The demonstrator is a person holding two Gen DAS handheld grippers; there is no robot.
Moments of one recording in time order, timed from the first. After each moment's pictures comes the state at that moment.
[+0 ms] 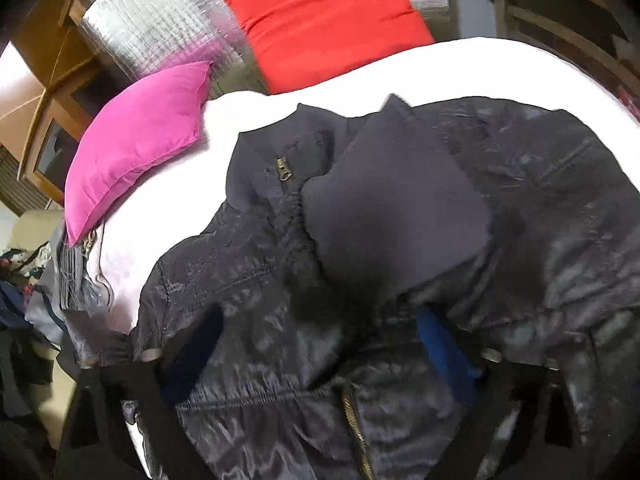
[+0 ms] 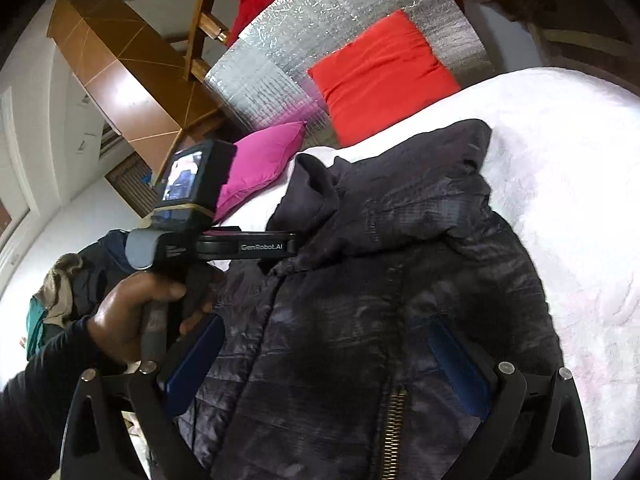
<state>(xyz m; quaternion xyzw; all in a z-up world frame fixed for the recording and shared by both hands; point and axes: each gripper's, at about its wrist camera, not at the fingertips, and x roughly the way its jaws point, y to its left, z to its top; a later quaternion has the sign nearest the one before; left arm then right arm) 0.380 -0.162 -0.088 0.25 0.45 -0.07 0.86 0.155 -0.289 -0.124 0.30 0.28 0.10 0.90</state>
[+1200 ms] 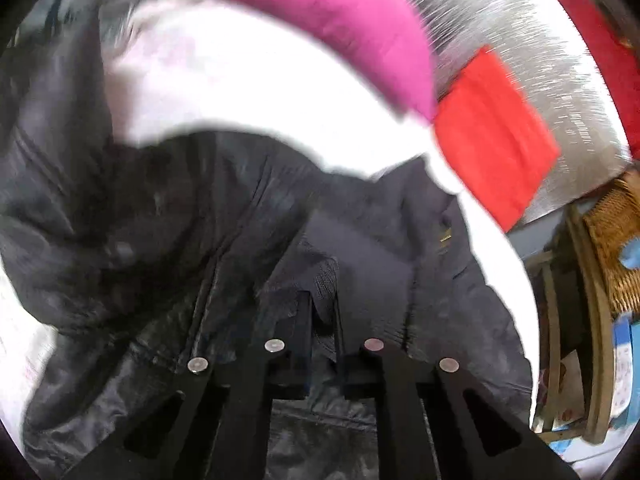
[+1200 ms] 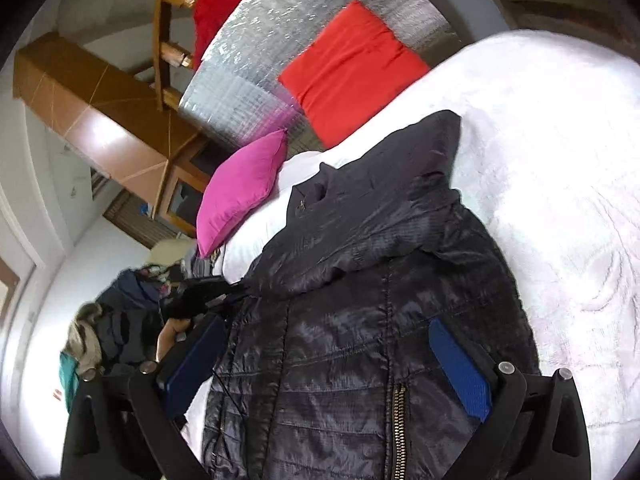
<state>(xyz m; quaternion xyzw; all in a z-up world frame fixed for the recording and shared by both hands) 0.409 0.063 -0.086 -0.26 0.45 -0.05 0.85 0.152 -0.334 -0.099 0.40 0.30 0.09 0.86</state>
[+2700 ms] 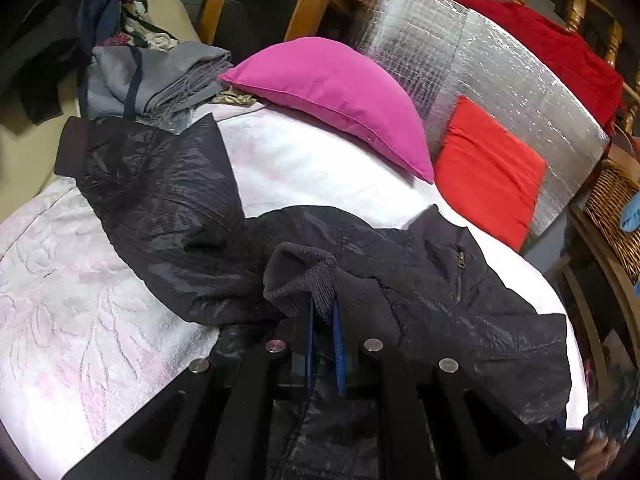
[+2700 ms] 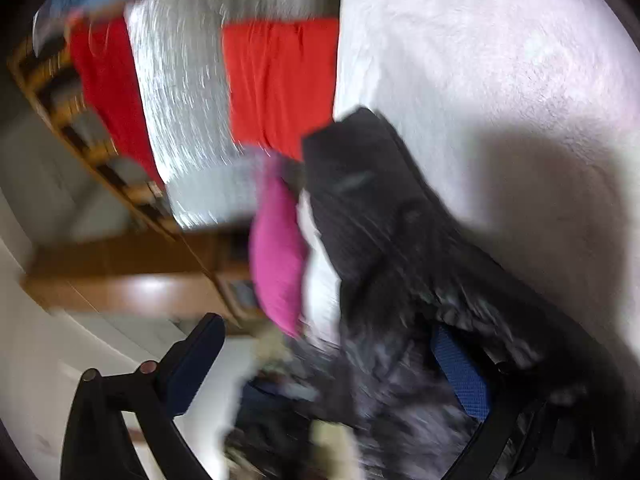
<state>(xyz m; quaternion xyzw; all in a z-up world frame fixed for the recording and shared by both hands) 0.316 0.110 -0.062 -0.18 0.35 0.00 0.92 0.248 -0.378 -0.176 0.70 0.21 0.10 0.68</state>
